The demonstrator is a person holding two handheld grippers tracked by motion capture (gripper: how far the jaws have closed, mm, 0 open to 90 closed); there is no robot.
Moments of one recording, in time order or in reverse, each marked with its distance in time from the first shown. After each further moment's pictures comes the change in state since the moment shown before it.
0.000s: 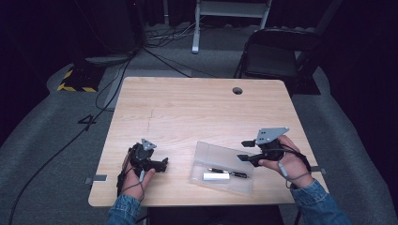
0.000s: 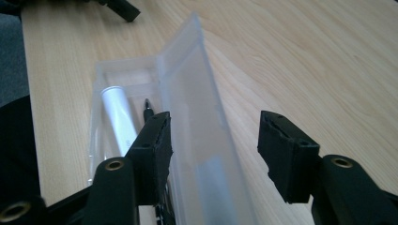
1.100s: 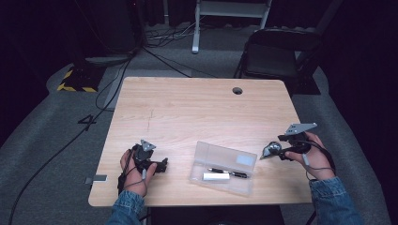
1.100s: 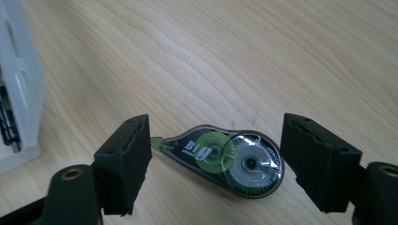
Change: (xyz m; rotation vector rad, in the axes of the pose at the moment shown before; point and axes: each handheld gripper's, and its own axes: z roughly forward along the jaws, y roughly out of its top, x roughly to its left) left arm -0.002 -0.002 -0.002 -0.001 0.019 -0.019; right arm -0.072 -0.082 -0.032 0.154 -0.217 0.216
